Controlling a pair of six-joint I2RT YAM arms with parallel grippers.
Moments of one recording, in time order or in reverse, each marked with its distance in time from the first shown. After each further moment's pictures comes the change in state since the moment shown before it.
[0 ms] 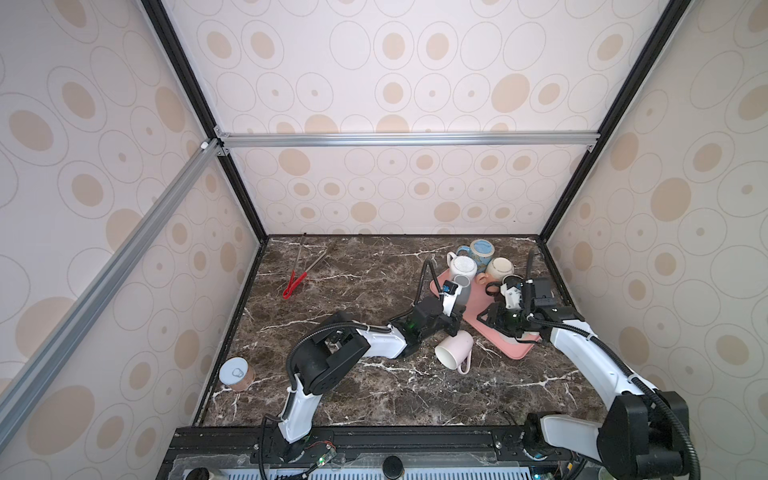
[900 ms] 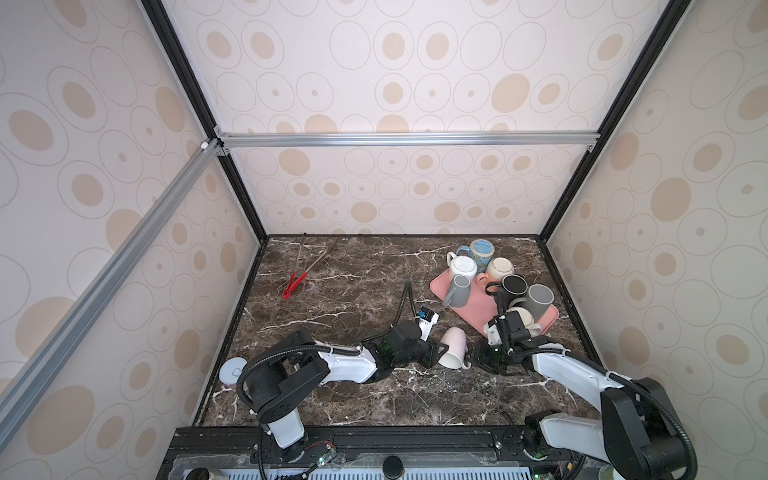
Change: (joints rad) left arm -0.057 -0.249 -0.306 -0.172 0.114 -0.209; right arm 0.151 0.022 -0.325 0.204 0.015 0.198
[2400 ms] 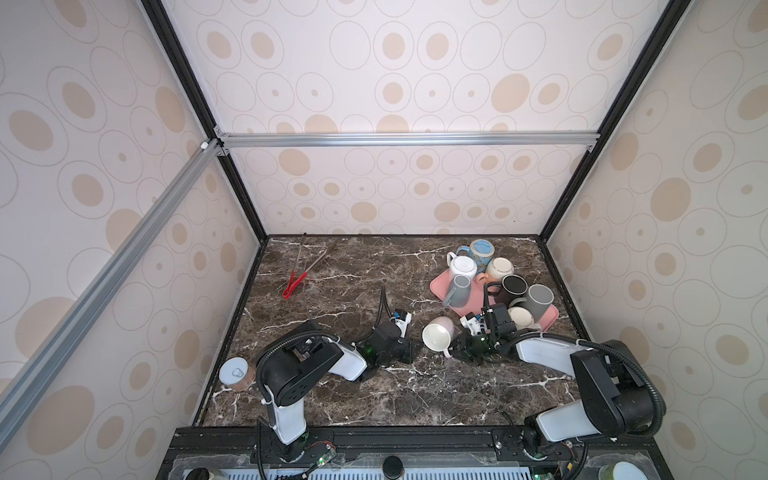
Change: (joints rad) left arm 0.148 0.094 -0.149 0.173 -0.002 -0.077; right arm 0.048 0.213 0.058 0.303 -0.354 0.134
